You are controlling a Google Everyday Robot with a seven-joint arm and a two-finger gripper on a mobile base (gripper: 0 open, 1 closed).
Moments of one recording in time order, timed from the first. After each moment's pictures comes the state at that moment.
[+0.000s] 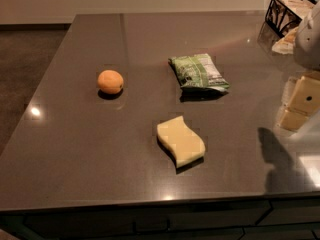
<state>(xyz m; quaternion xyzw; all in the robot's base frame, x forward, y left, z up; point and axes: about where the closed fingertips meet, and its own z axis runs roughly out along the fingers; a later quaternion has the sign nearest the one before) 0.438 -0.216 0.977 -0.60 0.78 -0.04 0.16</state>
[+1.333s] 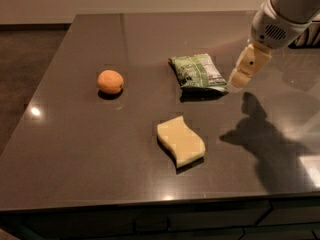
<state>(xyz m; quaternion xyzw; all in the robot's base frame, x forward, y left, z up) 0.560 -0.204 0.954 -0.49 0.85 -0.03 0.20</state>
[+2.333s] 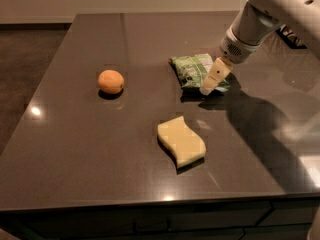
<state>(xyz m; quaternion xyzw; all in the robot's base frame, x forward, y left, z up) 0.647 -0.178 0.866 -0.46 0.87 0.03 0.18</state>
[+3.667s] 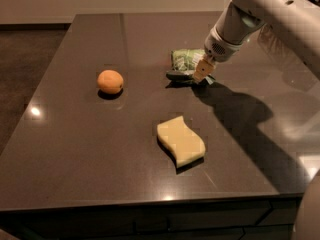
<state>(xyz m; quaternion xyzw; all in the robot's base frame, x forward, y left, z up) 0.661 -0.133 0.861 -0.48 0.85 0.05 0.20</state>
